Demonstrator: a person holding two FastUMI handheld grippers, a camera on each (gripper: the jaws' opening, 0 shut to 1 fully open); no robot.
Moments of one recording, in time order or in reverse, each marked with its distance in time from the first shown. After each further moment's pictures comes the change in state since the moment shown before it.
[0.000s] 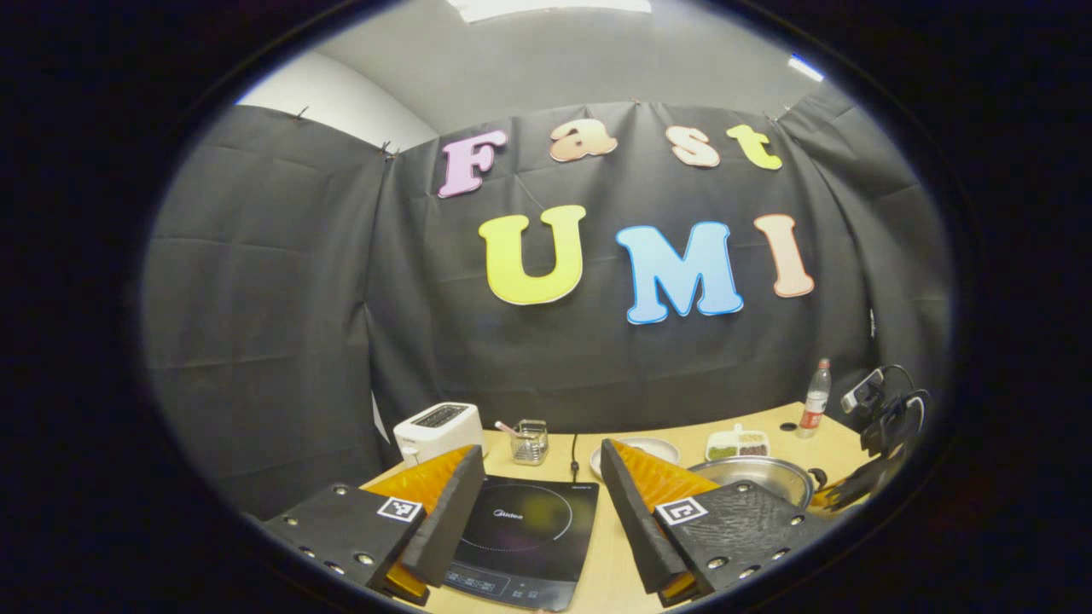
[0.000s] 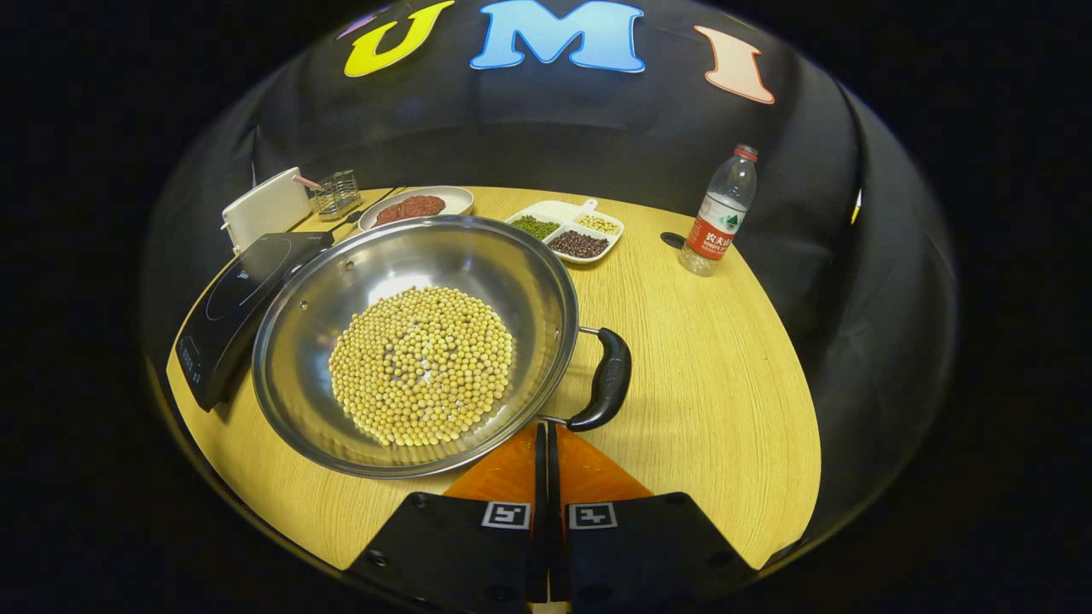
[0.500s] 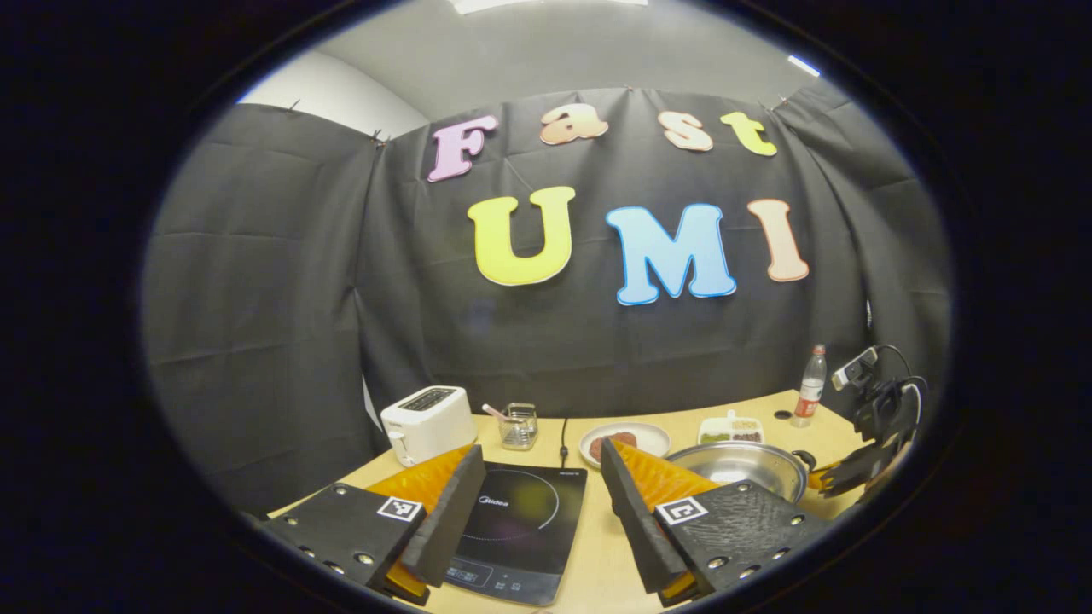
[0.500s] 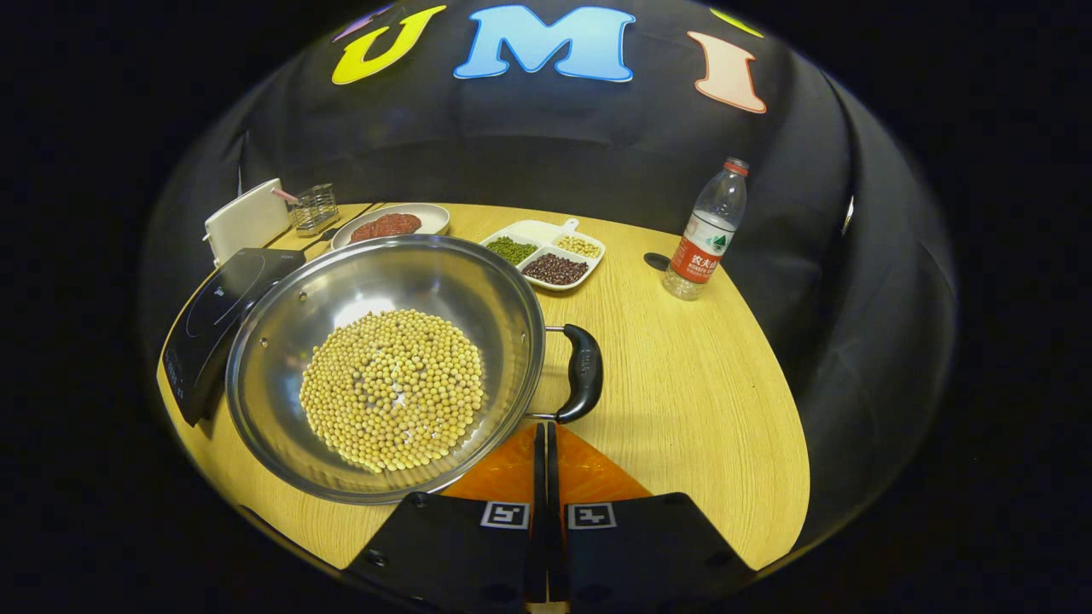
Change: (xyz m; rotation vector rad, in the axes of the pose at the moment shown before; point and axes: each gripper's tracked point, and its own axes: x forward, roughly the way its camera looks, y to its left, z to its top) left arm 0.006 -0.023 -0.023 0.003 0.049 -0.024; right arm 0.017 -0.018 0.026 0.020 -0.061 -0.062
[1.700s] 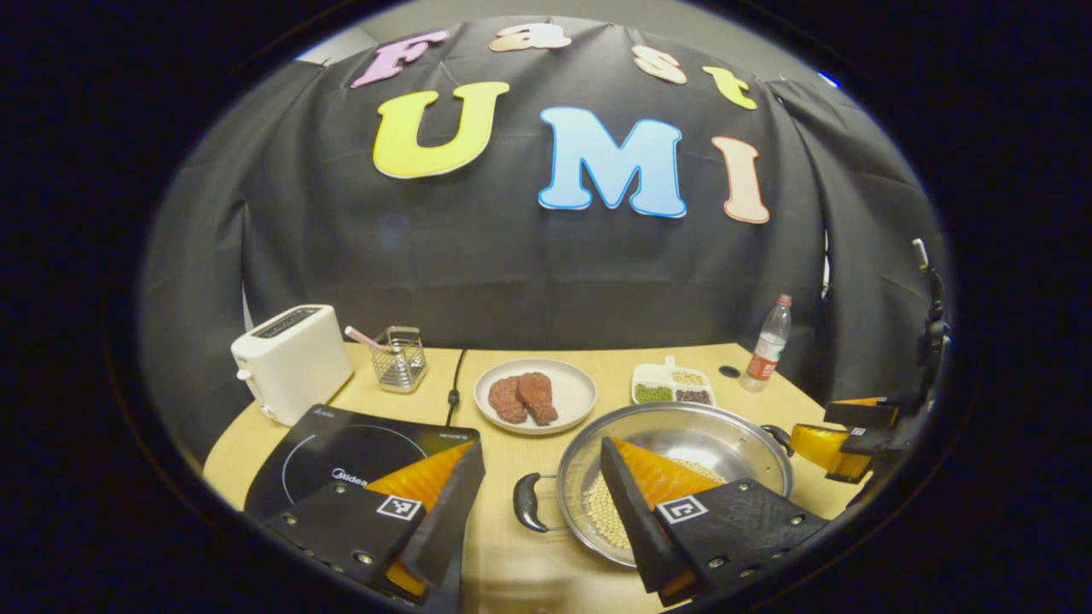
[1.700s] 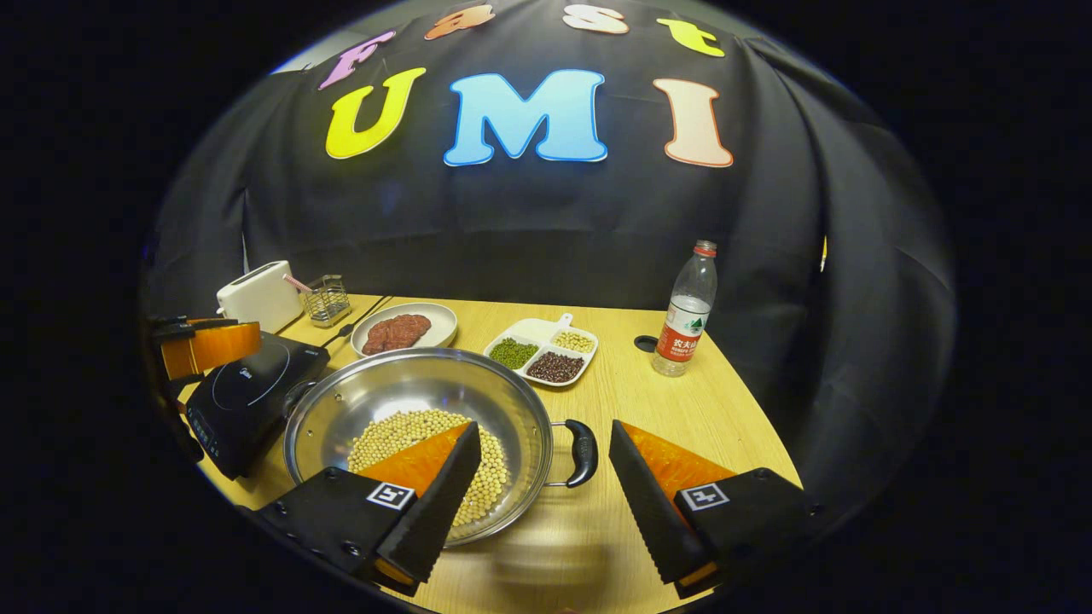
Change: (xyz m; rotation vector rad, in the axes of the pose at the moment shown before) left arm 0.143 -0.112 -0.118 -0.078 0.293 -0.298; right arm -0.031 0.005 0.072 0.097 -0.266 0.029
